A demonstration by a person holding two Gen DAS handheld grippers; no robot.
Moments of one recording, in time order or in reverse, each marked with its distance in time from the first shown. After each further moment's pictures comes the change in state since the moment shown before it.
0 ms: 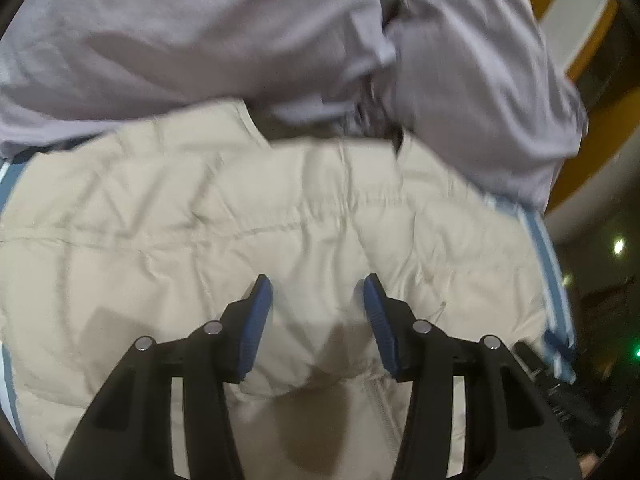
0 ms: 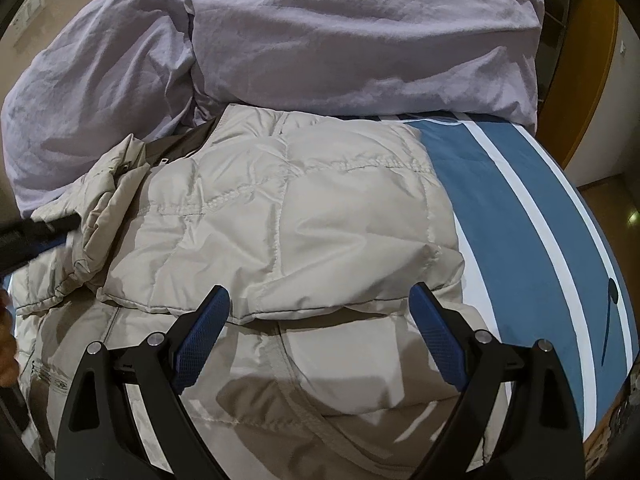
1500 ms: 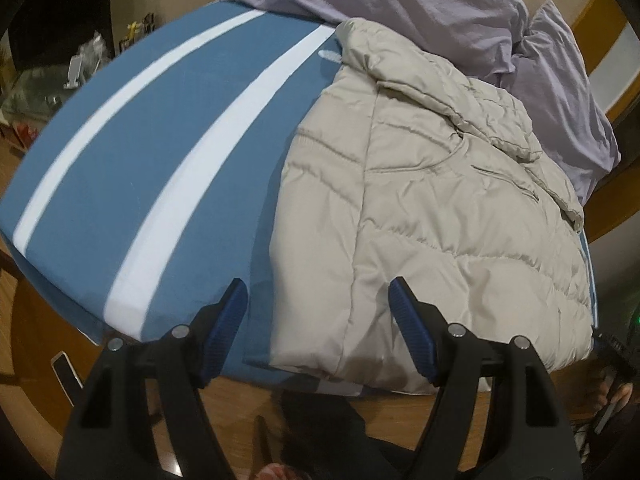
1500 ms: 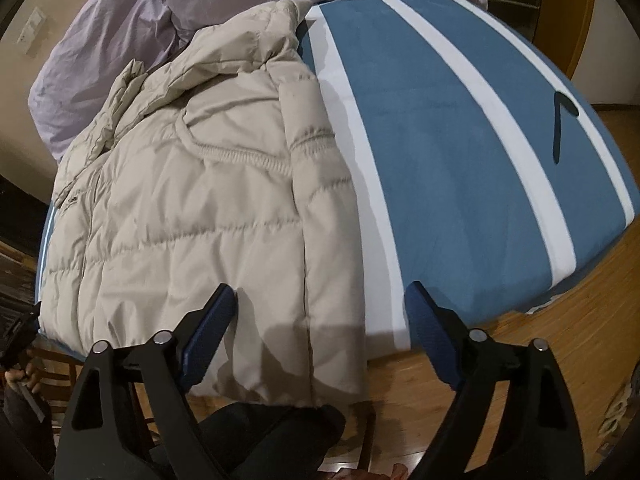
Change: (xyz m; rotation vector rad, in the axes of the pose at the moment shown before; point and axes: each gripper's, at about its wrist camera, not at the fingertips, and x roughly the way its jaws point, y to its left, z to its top) left arm -0.186 0.193 -0.257 -0.318 -0.022 0.136; right arm -0.072 -0.146 -0.143 0.100 0.255 0.194
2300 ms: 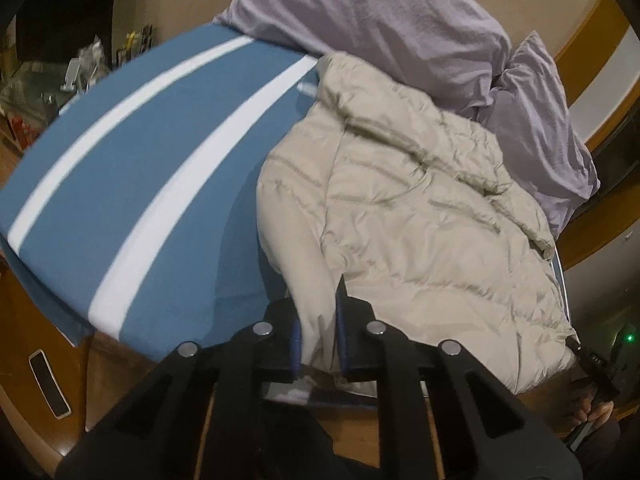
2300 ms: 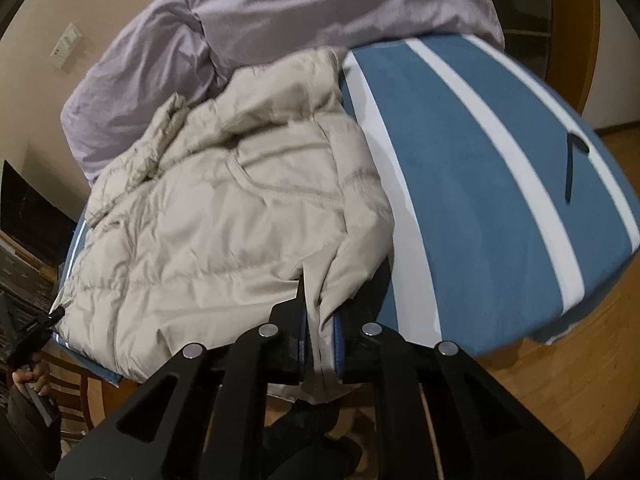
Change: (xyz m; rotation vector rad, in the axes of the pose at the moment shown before) left arm -0.029 -0.023 0.007 -0.028 -0.112 -0.068; right arm -0.034 0.026 0.012 -0.053 -0.184 0.069
